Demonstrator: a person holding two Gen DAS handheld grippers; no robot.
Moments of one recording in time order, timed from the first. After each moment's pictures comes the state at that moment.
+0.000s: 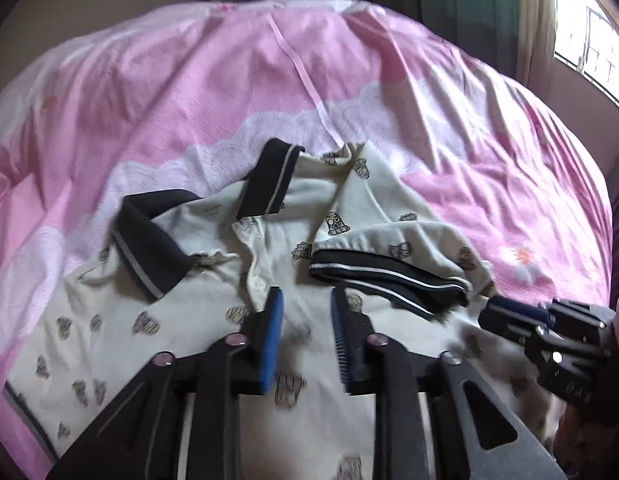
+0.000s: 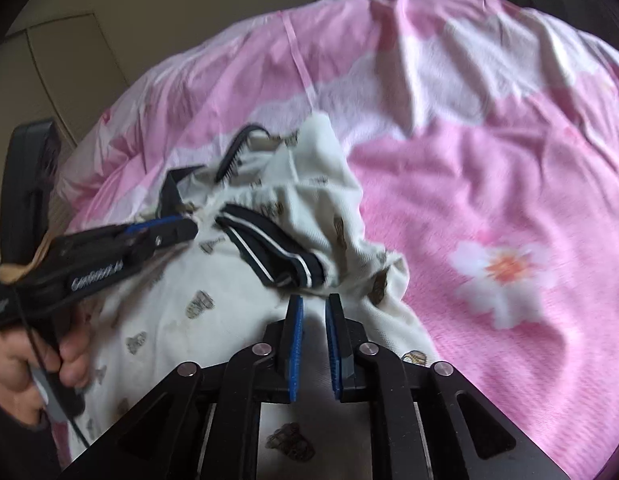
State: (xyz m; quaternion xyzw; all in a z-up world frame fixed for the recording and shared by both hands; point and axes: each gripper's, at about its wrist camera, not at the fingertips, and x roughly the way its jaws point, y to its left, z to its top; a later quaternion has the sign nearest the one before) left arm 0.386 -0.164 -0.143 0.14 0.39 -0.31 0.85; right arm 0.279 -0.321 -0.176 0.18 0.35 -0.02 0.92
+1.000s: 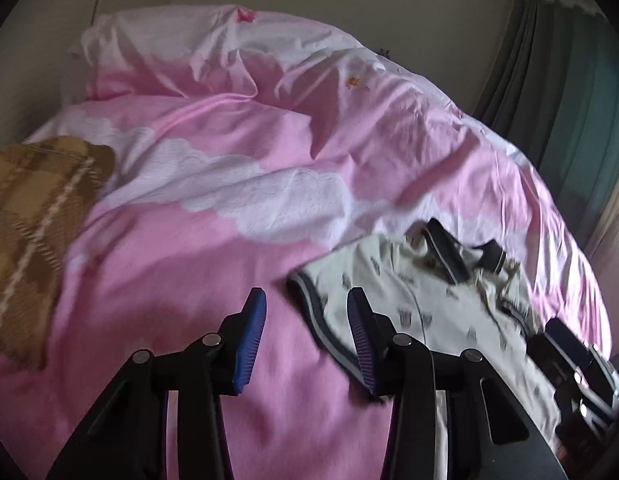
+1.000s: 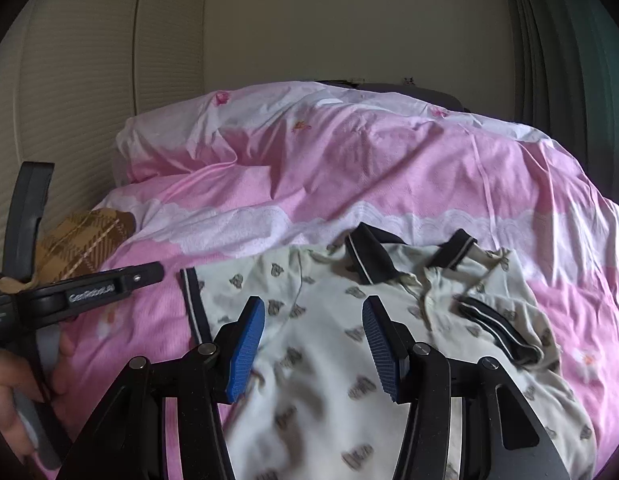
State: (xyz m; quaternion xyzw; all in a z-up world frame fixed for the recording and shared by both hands) left arm 0.411 0.145 -0.134 -0.11 0.36 -0.15 0.91; right arm 0.311 -0.064 -0.106 0.01 0.26 0.00 0.97
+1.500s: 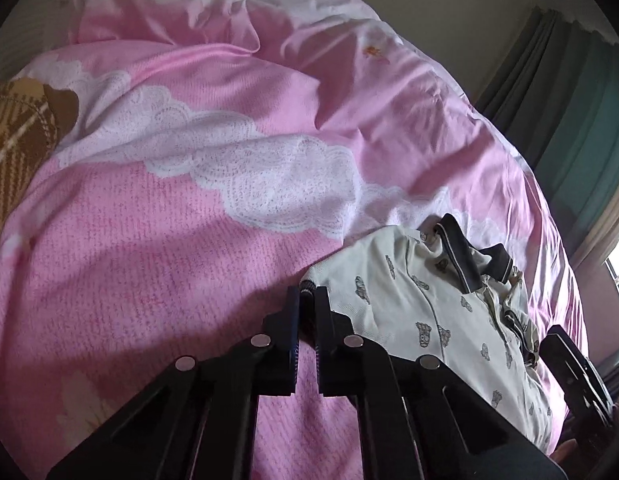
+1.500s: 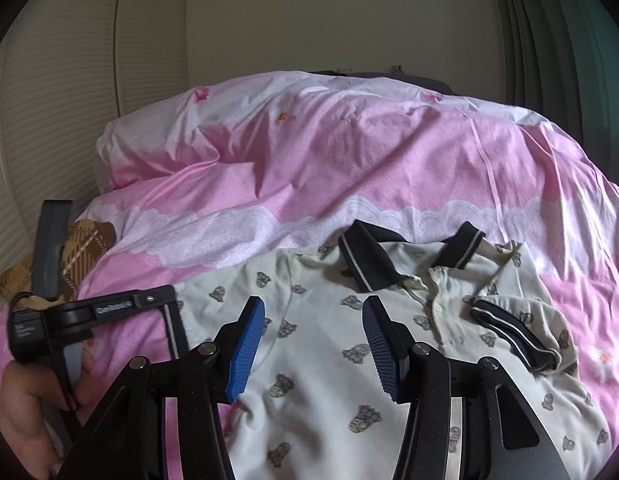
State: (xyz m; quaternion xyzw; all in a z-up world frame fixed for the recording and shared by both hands) left arm 0.448 0.143 -0.170 -0.15 0.40 -0.18 0.89; right arm 0.335 -0.082 -0.116 0.04 0.27 -0.02 0.96
